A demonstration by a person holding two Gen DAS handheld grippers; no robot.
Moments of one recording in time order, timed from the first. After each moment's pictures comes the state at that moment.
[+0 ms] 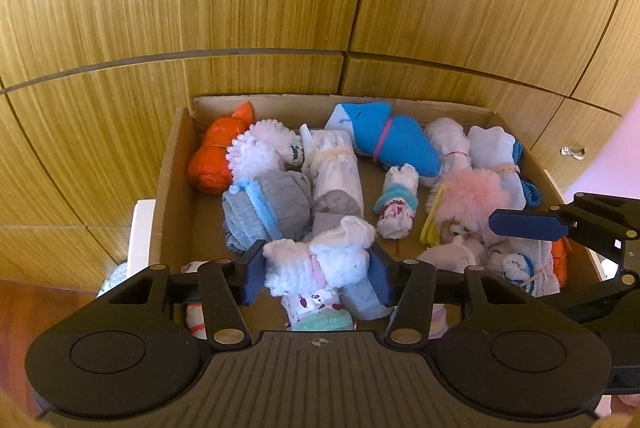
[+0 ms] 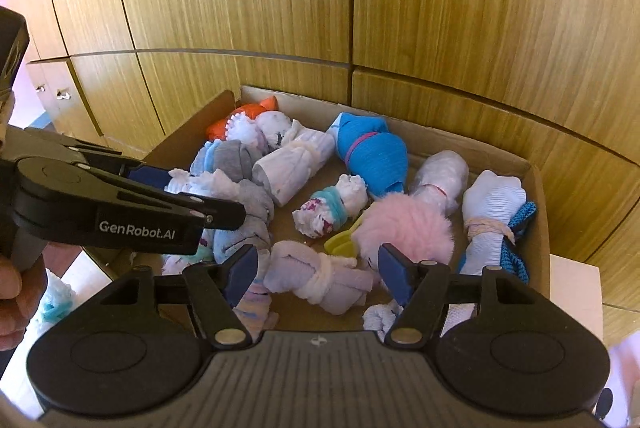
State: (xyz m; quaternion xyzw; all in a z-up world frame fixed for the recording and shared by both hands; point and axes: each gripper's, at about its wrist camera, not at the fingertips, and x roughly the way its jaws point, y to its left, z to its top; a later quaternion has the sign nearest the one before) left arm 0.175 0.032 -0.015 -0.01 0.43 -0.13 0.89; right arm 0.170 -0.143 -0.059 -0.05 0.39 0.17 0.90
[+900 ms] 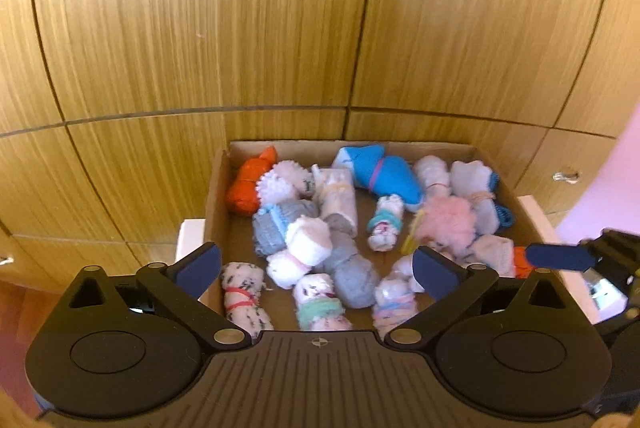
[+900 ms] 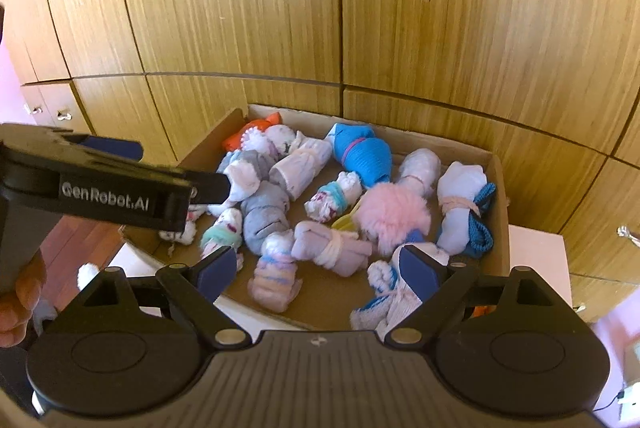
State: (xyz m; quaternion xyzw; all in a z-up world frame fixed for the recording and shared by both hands) left arm 0.124 0.033 0.039 0.00 0.38 -0.09 0.92; right arm 0.118 -0.146 -0.023 -0.03 0.38 0.14 0.91
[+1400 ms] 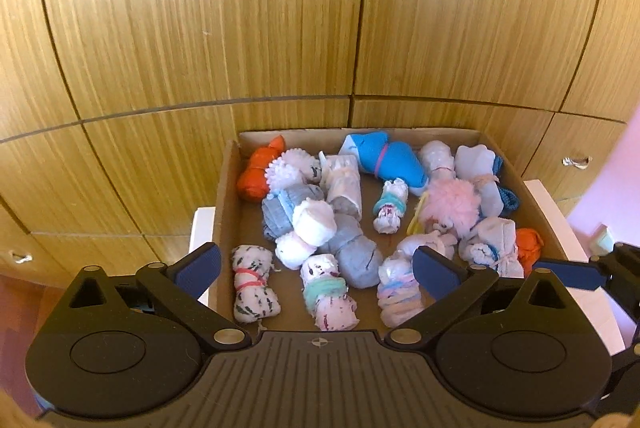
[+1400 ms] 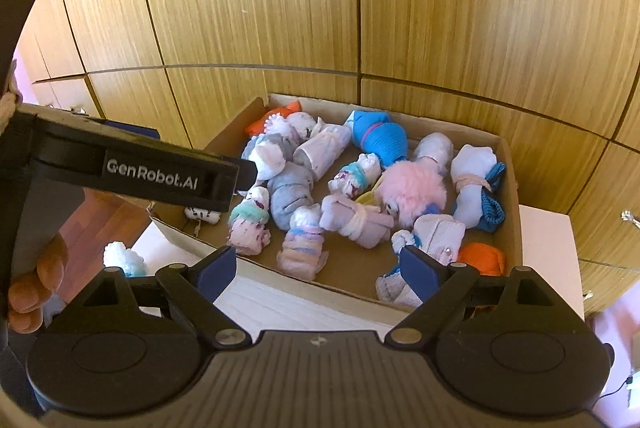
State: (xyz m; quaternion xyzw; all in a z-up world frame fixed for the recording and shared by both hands) left arm 0.110 0.023 0.041 0.02 0.39 -0.07 0.92; right arm 0.096 -0.143 -0.022 -0.02 0.38 0.15 0.91
